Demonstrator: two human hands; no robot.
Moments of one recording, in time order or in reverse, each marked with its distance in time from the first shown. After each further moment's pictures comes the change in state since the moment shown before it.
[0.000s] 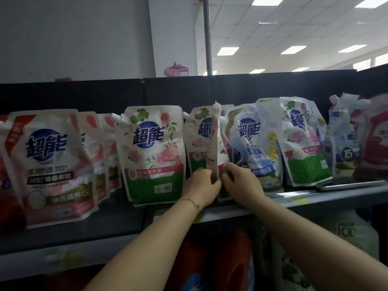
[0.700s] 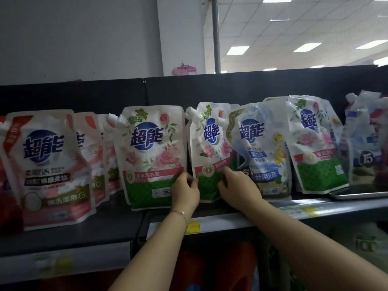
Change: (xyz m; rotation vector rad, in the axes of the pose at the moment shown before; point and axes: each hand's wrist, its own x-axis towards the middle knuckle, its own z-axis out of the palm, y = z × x) left_hand 0.010 -0.034 0.019 -0.460 0.357 -0.285; right_hand 0.022 0.012 0.019 -0.060 -0.077 -0.064
